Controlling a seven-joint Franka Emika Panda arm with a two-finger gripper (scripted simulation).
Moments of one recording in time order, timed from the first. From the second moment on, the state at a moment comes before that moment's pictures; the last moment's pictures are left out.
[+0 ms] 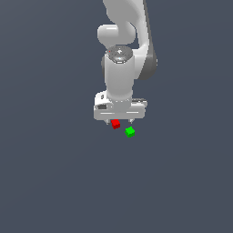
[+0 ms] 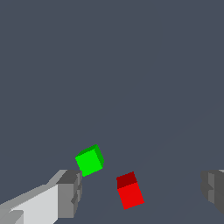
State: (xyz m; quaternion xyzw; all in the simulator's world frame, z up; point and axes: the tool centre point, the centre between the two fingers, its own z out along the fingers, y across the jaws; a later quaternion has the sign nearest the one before) arm 0.000 0.012 0.187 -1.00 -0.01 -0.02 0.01
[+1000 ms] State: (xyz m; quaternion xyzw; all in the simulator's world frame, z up) arm -0.091 0.002 0.090 -0.99 -0.16 0.00 0.00
